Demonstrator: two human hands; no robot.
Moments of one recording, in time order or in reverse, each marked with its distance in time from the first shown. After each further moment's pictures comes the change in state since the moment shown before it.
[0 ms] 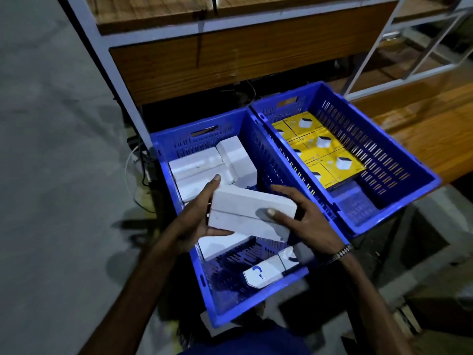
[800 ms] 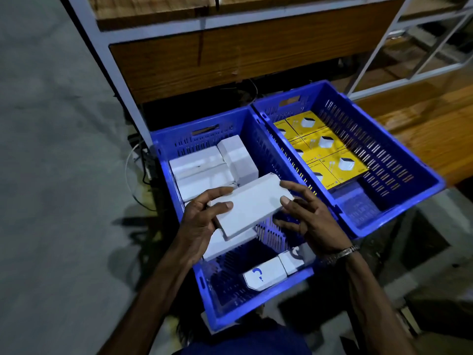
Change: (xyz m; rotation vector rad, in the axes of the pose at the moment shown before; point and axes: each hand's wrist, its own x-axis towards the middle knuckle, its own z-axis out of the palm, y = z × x) left_hand 0.015 -0.031 0.009 -0.298 0.007 0.367; right_hand 0.009 0.004 -0.011 0.315 0.039 0.146
